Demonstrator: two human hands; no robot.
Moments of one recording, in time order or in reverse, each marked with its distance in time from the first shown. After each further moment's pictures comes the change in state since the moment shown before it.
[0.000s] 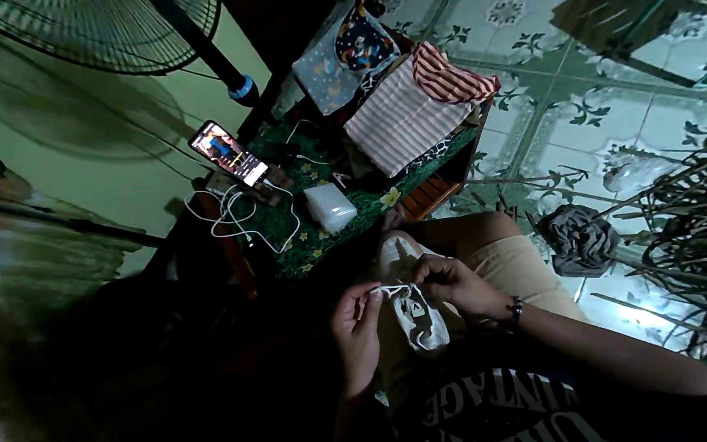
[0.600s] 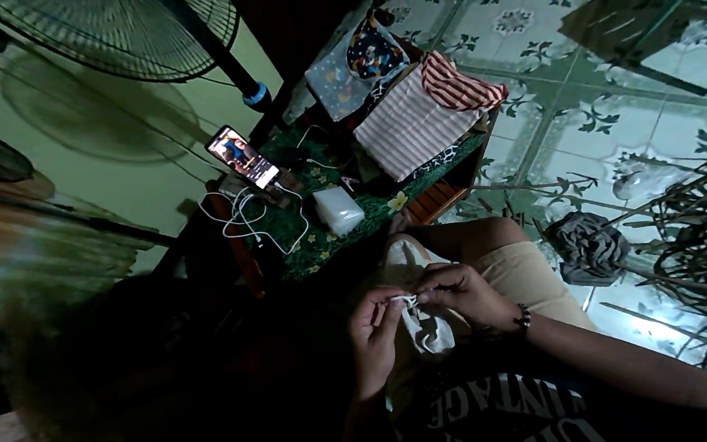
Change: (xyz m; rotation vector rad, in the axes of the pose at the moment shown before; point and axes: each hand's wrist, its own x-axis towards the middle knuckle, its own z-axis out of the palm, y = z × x) left_hand -0.002 0.007 0.010 -0.127 -0.144 0.064; right_hand -0.003 -0.012 0.006 -0.114 0.005 -0.216
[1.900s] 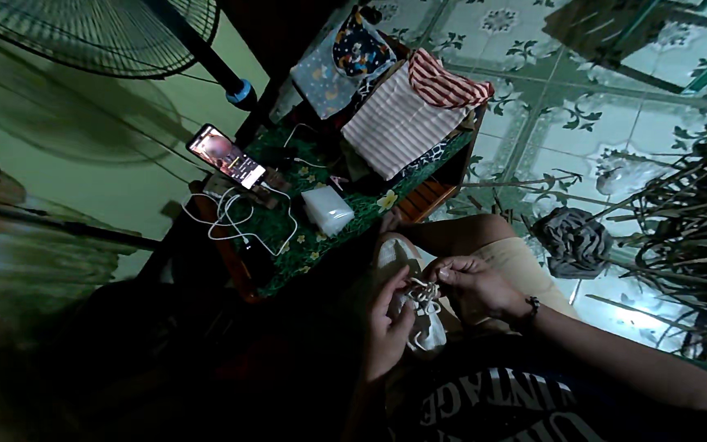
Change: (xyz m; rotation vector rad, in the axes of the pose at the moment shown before) left_hand -0.002 -0.020 0.015 0.221 -0.169 -0.102; right_hand -0.019 -0.004 -0.021 0.497 0.135 0.336
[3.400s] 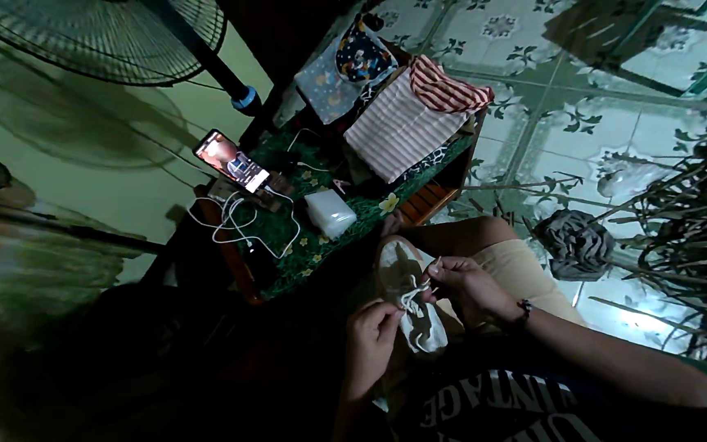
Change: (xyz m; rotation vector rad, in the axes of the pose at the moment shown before) left_hand -0.013 0.008 -0.030 0.367 0.002 0.039; right_hand 0.007 -0.011 0.026 0.009 0.168 0.144
